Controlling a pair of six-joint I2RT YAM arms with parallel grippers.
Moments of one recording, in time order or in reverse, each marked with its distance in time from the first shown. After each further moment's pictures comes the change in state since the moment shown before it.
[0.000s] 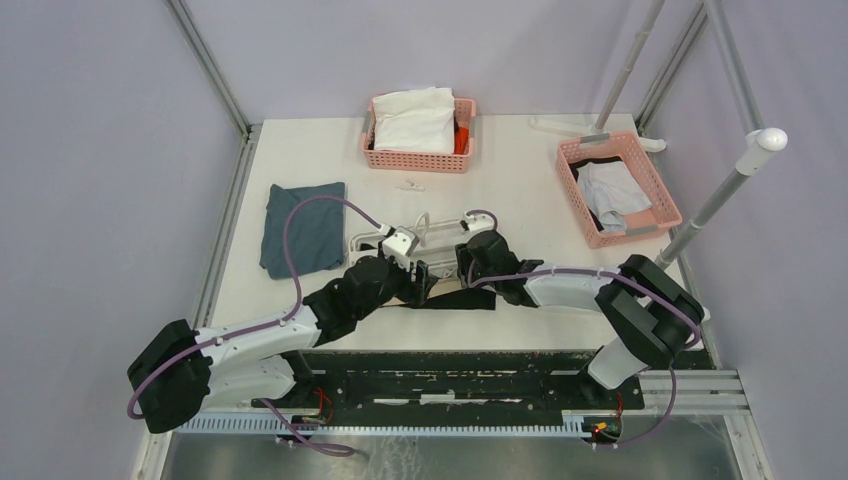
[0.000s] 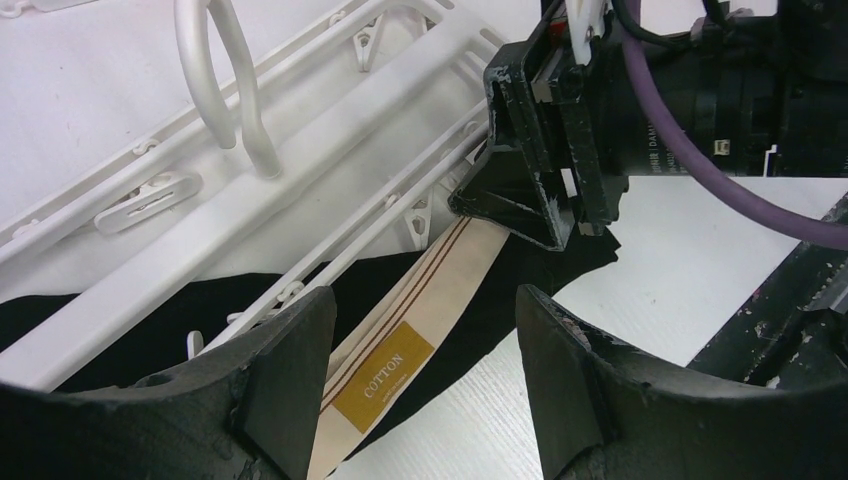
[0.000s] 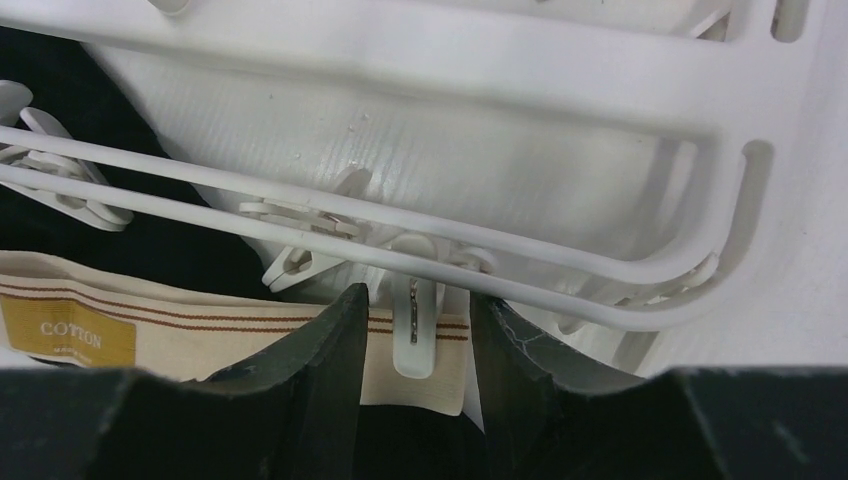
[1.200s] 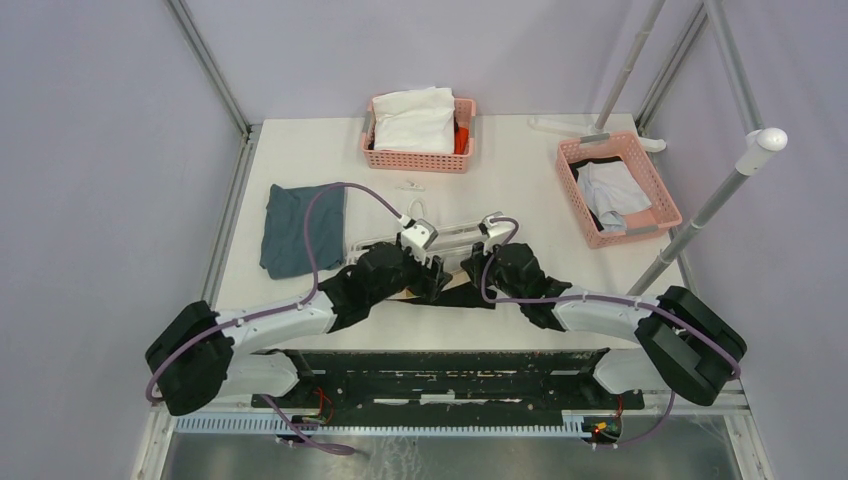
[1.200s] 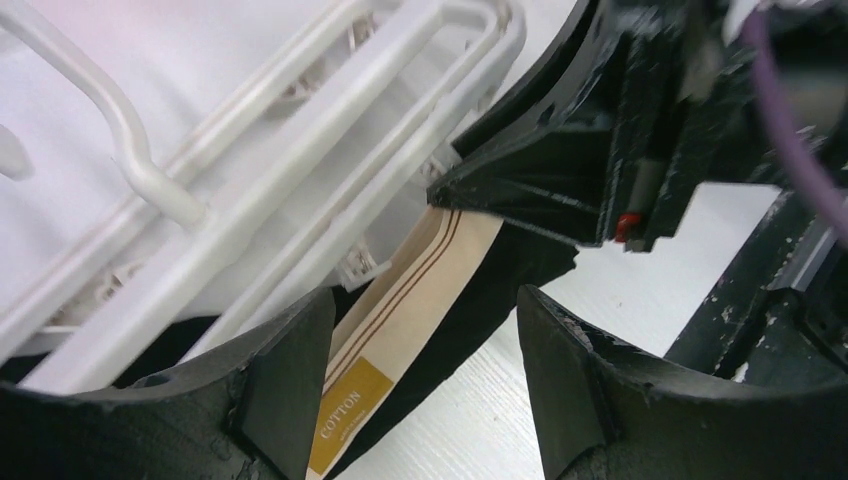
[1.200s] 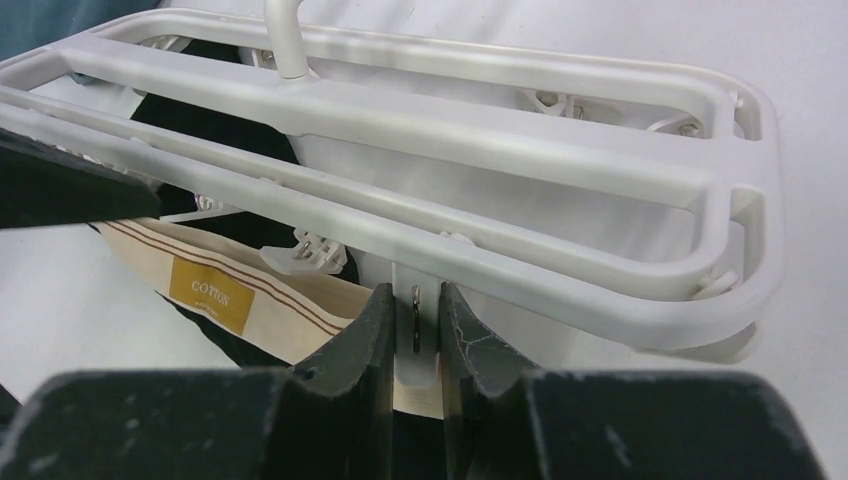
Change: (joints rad) left arm 0.021 0.161 0.099 0.029 0.147 0.043; right arm 0.006 -0.226 -0.214 0.319 -0.050 -0.068
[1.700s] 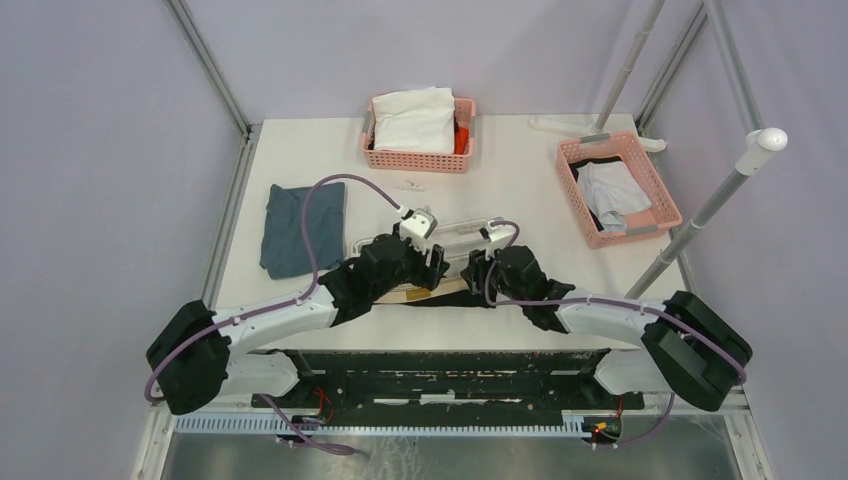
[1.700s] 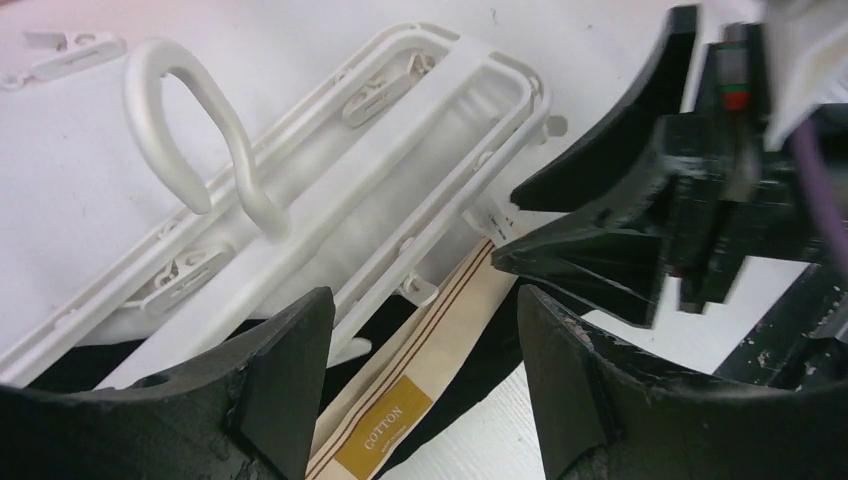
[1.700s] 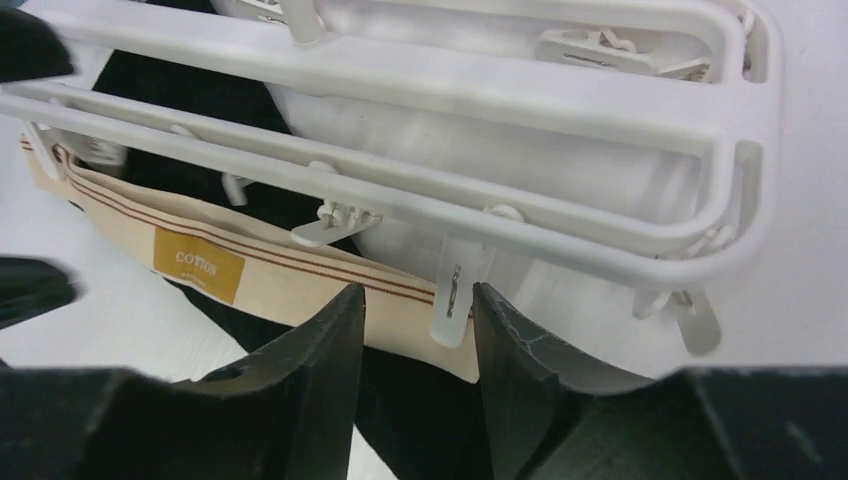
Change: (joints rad) left arm 0.000 -0.041 0.071 -0.082 -0.106 0.028; right arm 0.000 0.000 -0.010 -0.071 -0.013 0.022
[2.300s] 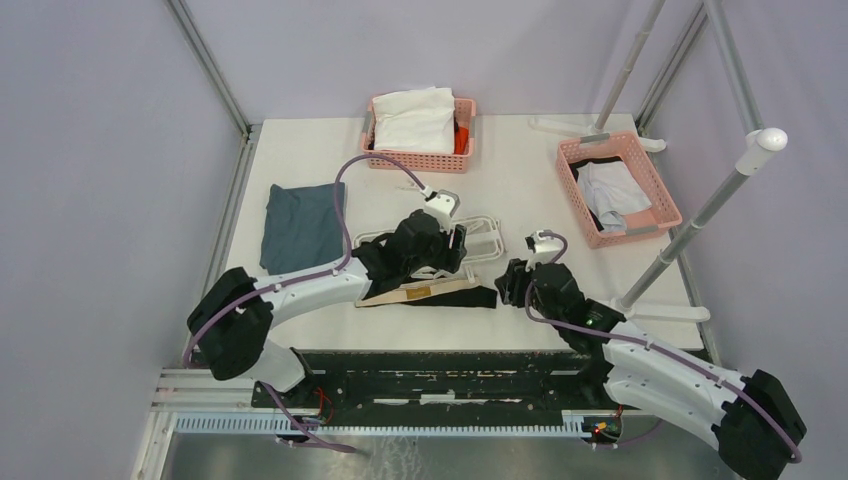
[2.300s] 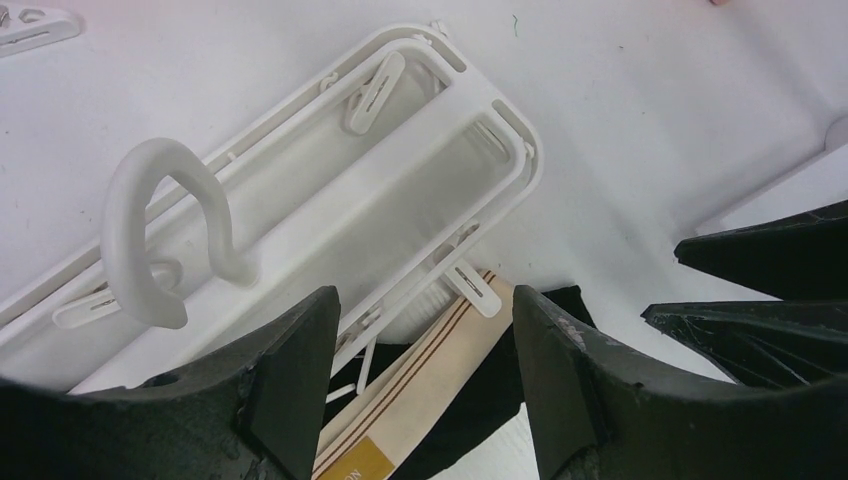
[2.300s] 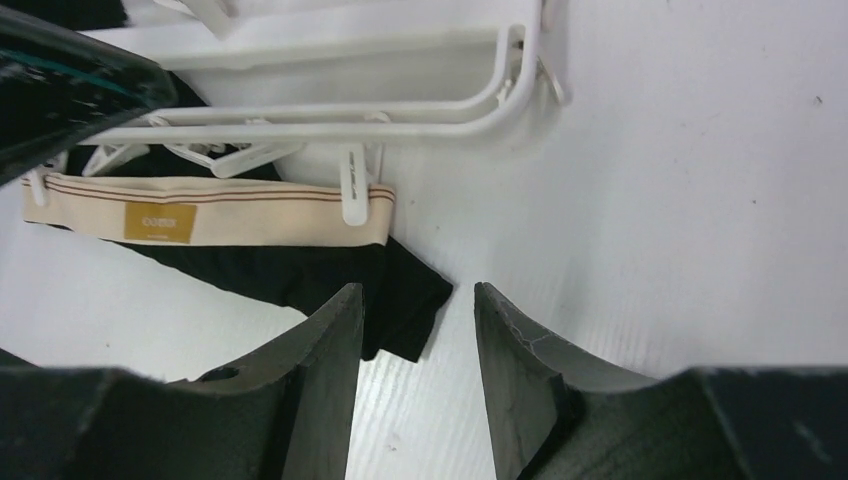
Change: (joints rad) left arm -0.003 0.288 0.275 -0.148 -0.048 -0.127; right arm -0.019 -0.526 -0.110 -0.420 0.146 0.156
